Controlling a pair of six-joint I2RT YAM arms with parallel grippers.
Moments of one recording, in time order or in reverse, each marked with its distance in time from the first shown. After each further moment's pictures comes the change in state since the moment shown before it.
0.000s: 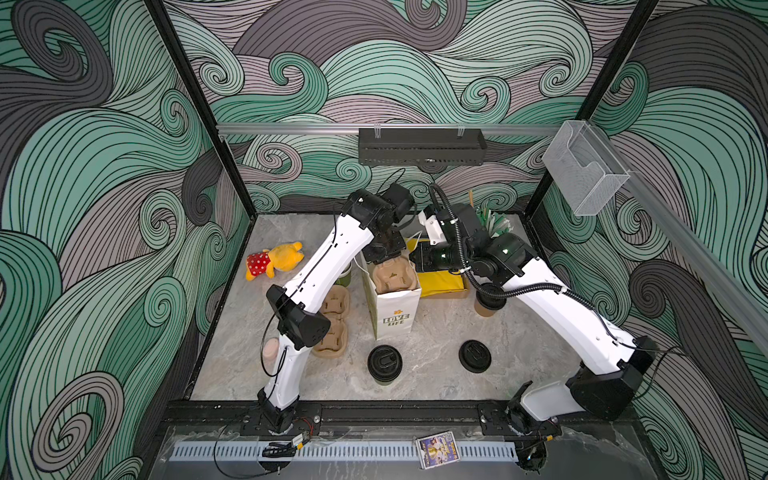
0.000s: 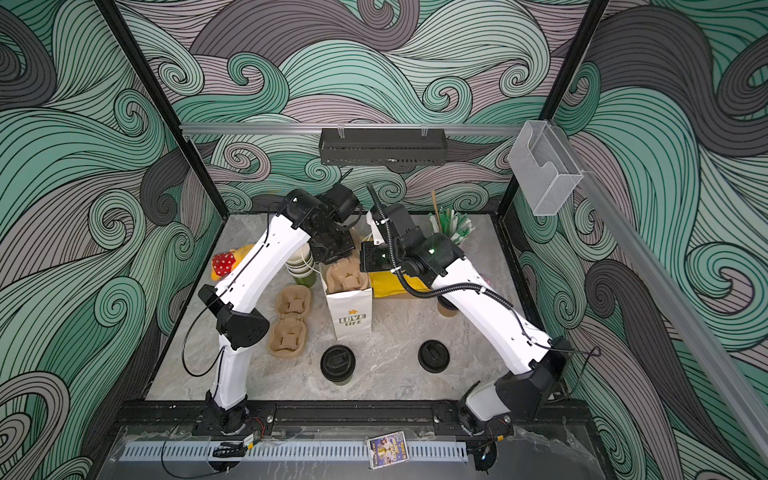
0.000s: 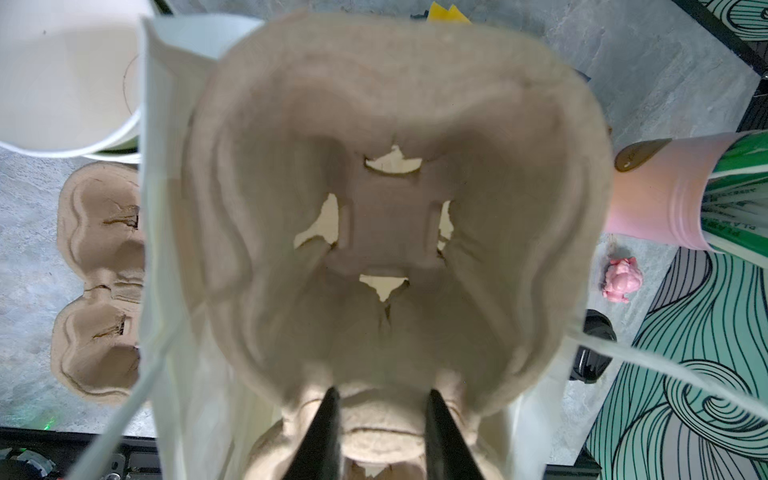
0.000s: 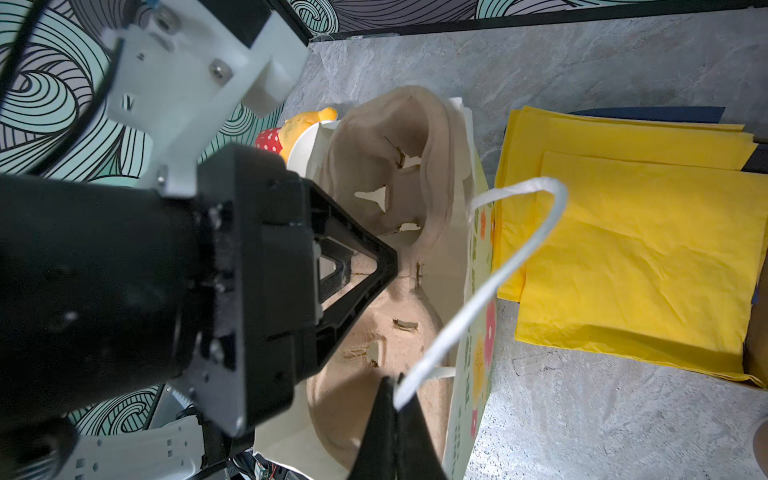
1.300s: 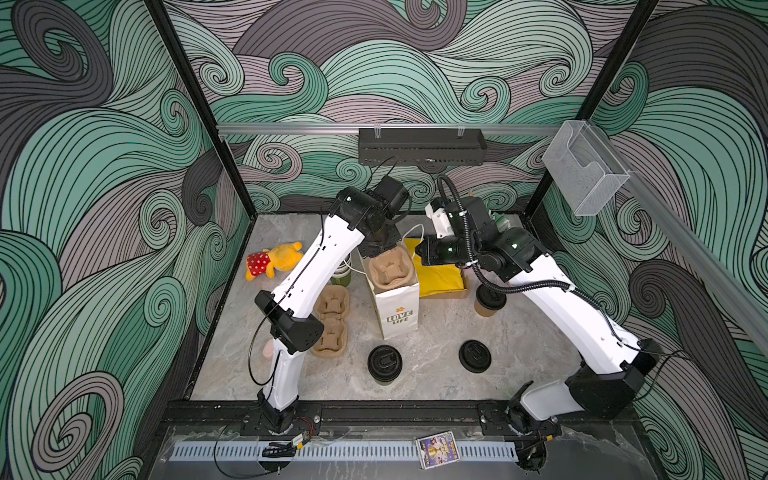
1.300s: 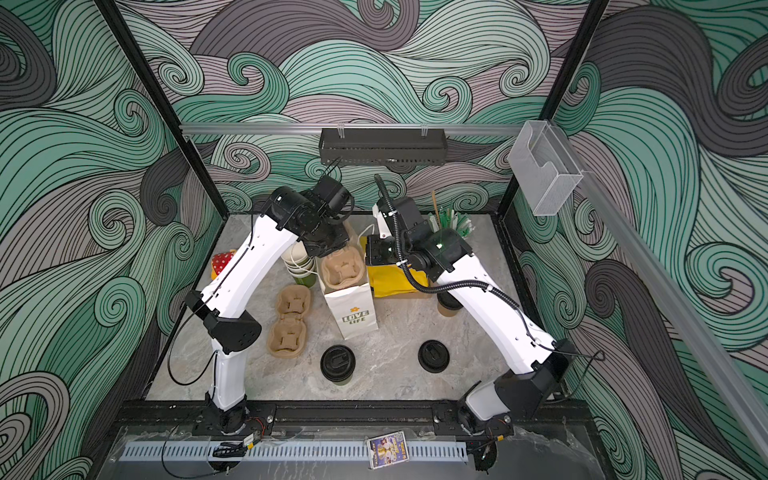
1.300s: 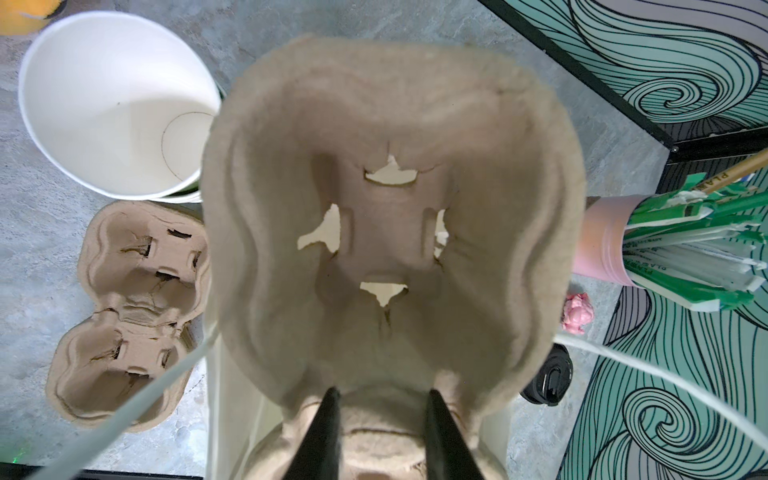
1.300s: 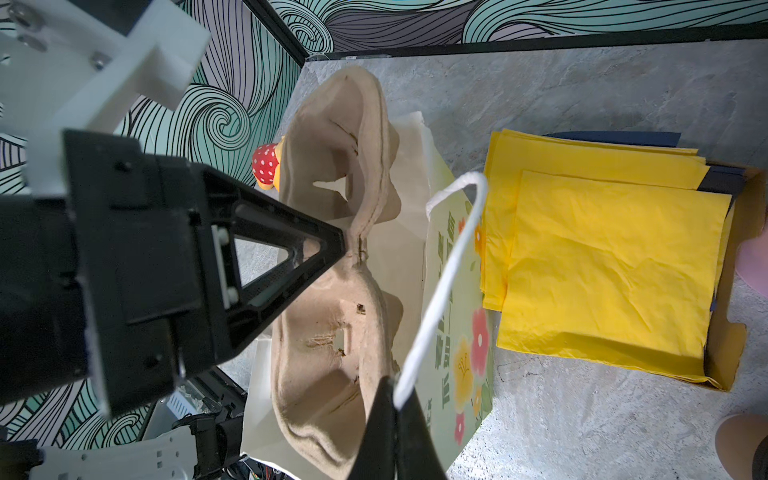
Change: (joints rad) left arm 0.007 -0.065 0.000 0.045 -0.087 -0.019; right arm -0.043 0.006 0.060 -0.038 -0.012 -0.029
